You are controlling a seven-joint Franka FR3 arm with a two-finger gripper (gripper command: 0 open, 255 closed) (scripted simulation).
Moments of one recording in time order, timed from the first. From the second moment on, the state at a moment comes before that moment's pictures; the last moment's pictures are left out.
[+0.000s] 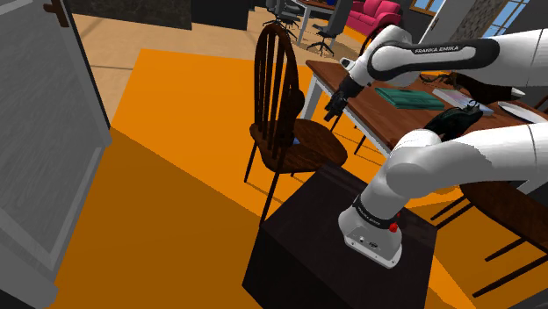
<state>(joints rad) 0.02 -0.84 -0.68 -2.83 -0.26 2.27 -0.80</state>
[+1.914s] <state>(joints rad) 1.33 -1.03 -2.09 -2.21 -0.19 2.62 -1.74</state>
